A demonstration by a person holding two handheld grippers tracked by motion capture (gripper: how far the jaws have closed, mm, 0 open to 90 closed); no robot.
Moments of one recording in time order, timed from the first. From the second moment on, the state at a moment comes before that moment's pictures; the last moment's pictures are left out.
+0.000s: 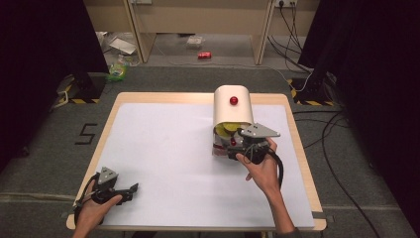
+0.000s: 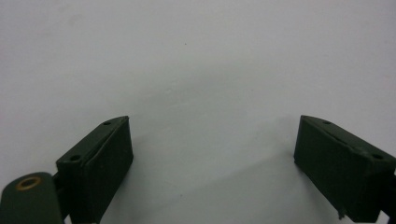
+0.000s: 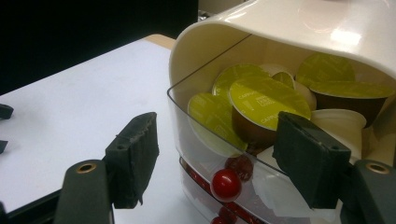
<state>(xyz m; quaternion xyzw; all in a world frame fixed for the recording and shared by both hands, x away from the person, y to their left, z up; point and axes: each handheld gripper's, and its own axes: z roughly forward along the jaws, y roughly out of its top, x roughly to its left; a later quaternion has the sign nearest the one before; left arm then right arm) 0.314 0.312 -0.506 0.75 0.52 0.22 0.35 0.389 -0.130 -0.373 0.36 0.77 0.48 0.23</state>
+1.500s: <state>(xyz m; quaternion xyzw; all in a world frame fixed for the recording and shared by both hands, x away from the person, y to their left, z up) 0.314 0.312 -0.506 0.75 0.52 0.21 0.35 0.356 -0.135 -0.374 0.34 0.79 0.47 0.20</state>
